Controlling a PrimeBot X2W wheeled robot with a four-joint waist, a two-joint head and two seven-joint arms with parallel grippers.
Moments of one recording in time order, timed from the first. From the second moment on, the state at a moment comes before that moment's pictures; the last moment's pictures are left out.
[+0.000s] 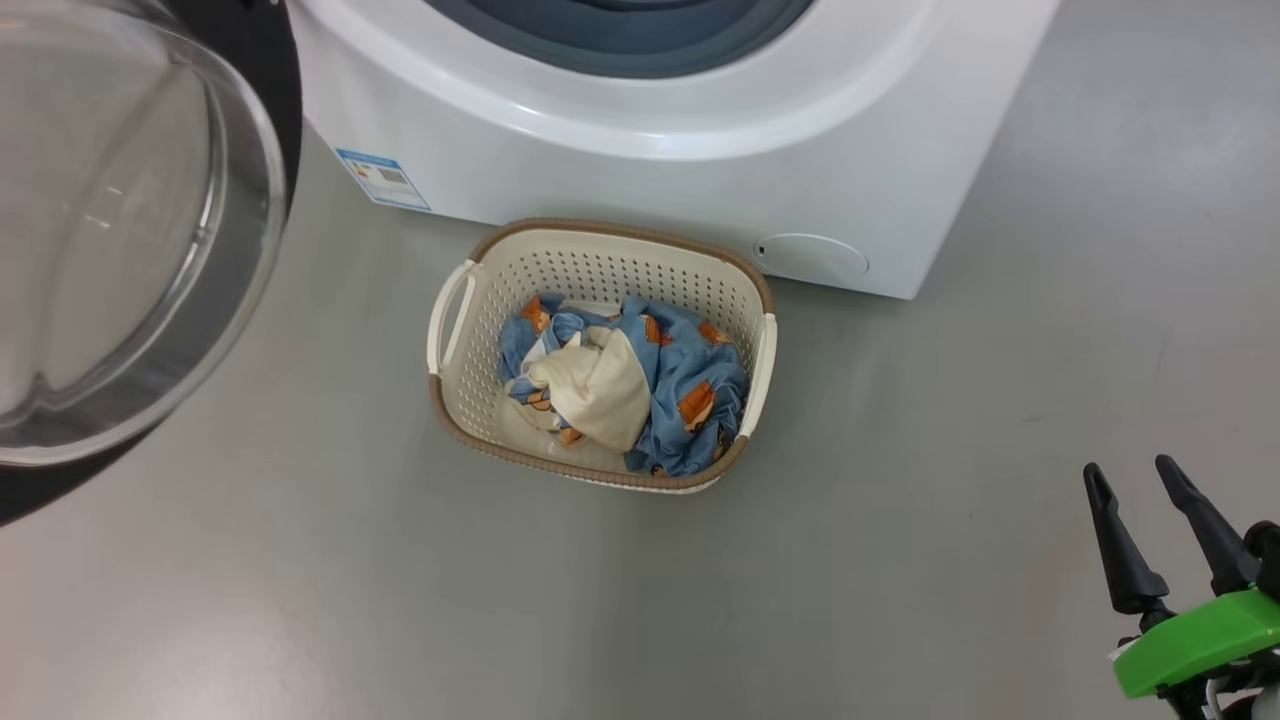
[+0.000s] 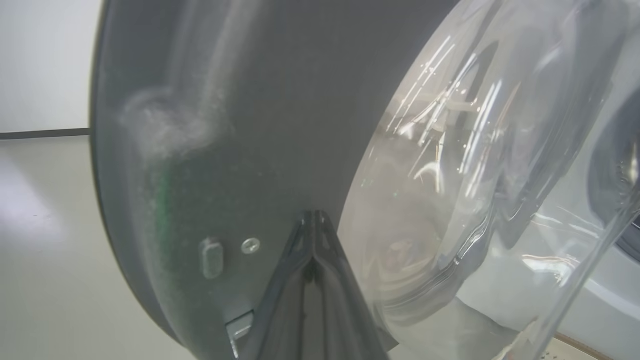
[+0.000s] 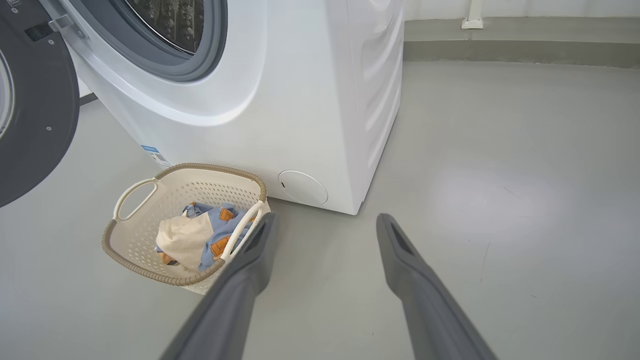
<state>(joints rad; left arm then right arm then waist) -0.45 0.37 0.43 0.69 -0.40 -0.12 -0.26 -0.09 -0.34 0.00 0.28 0.41 0.13 -0.25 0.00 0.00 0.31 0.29</state>
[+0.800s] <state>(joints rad) -0.60 0.47 0.55 0.87 -0.43 -0.13 -0.26 -0.14 -0.35 0.02 0.27 0.40 0.13 -0.25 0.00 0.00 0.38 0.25</state>
